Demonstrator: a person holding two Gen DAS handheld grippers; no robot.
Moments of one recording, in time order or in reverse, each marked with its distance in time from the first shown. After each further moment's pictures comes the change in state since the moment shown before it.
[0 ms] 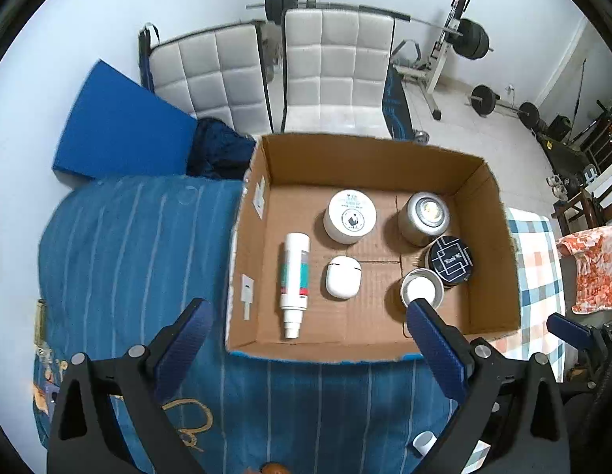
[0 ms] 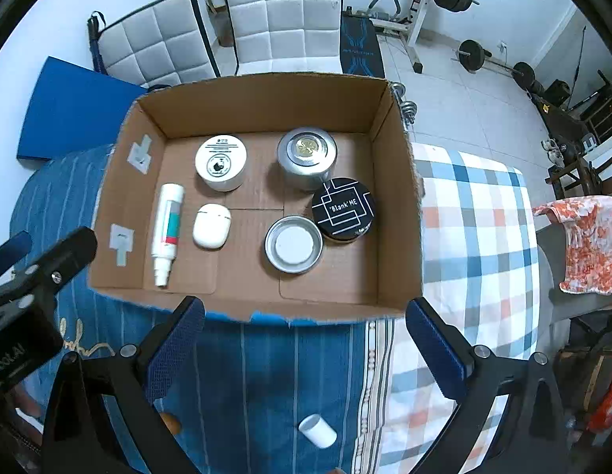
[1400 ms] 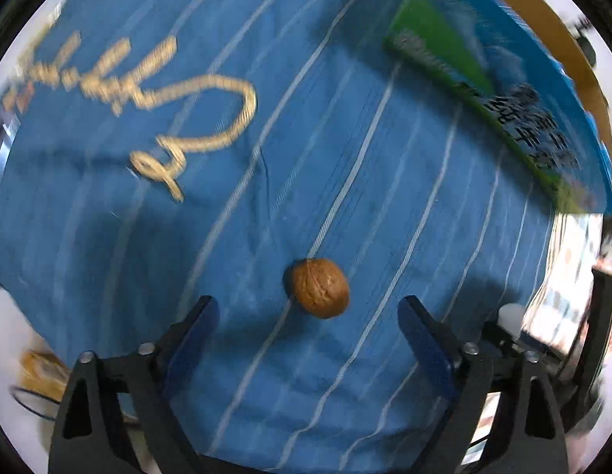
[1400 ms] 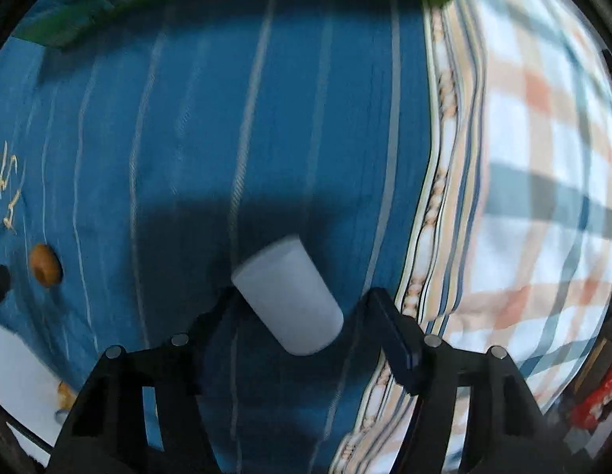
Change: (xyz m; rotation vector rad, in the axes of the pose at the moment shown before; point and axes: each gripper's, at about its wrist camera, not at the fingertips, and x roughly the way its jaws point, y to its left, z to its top) left arm 0.106 0.080 -0.245 -0.484 0.435 -0.042; right arm 0.159 -0.030 -0.191 -0.086 0.383 0.035
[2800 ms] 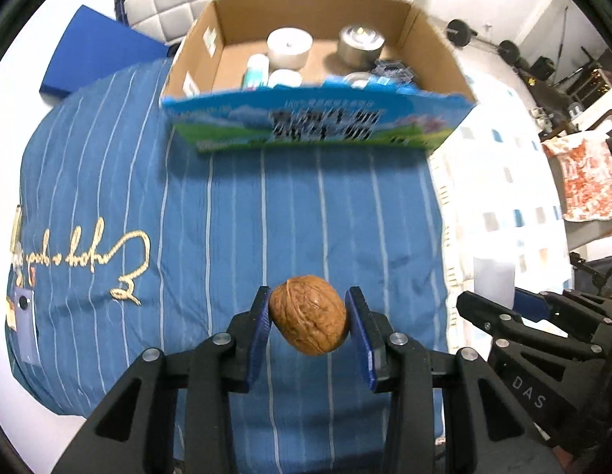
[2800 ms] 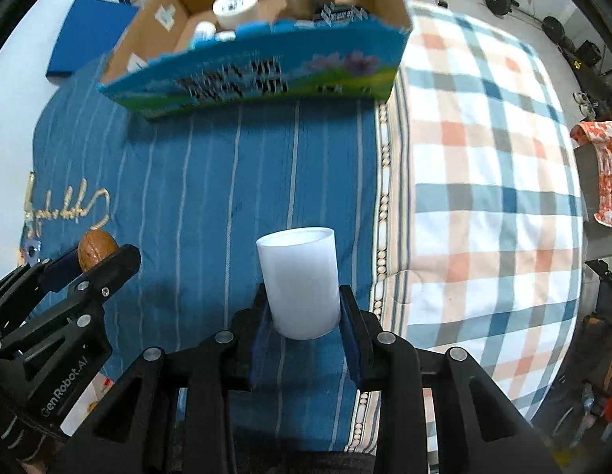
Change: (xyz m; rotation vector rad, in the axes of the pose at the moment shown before) left arm -0.105 -0.161 -0.083 0.548 -0.234 0.053; right arm -0.138 0.005 -0.070 0.061 -0.212 0.103
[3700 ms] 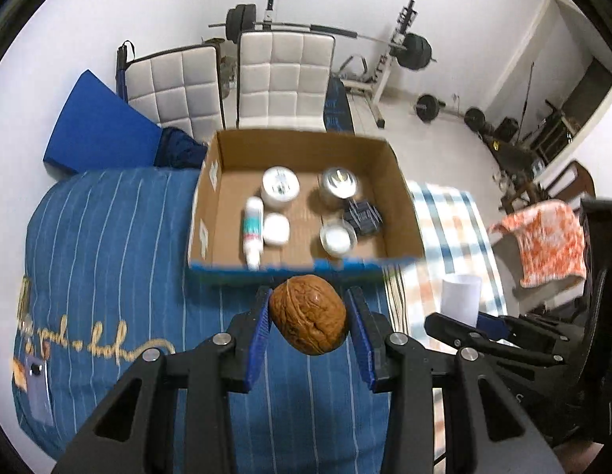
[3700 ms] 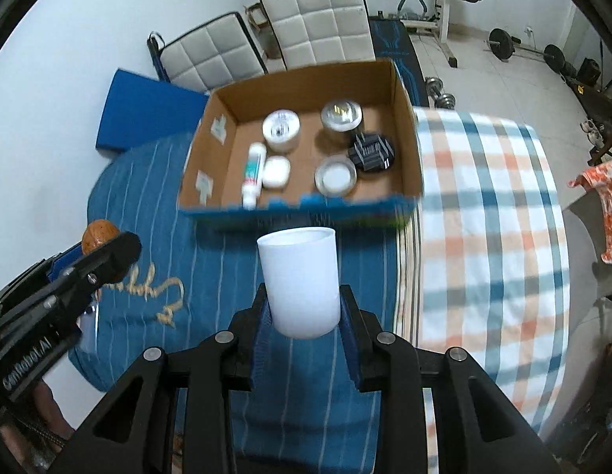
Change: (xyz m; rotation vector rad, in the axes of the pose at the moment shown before) left arm -0.099 0.050 0.108 -0.019 -0.261 -0.119; right arm -0.111 0.012 0.084 0.013 -0.227 0.118
